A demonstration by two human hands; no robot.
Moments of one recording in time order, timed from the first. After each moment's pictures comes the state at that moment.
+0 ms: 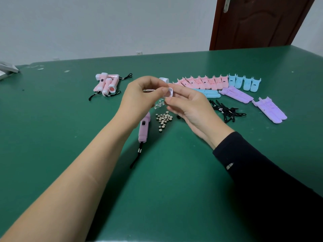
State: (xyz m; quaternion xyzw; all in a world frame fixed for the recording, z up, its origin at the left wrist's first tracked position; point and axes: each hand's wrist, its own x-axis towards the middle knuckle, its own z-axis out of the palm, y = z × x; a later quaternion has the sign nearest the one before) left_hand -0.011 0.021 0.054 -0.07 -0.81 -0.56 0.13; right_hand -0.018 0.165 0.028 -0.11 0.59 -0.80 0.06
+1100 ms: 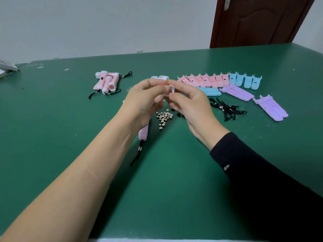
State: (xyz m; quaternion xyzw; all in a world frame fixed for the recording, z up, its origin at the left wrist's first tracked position) left_hand -0.009 0.034 0.053 0.01 -0.64 -0.77 0.01; right_hand -0.018 0.157 0.023 -0.08 0.61 -0.79 -0.02
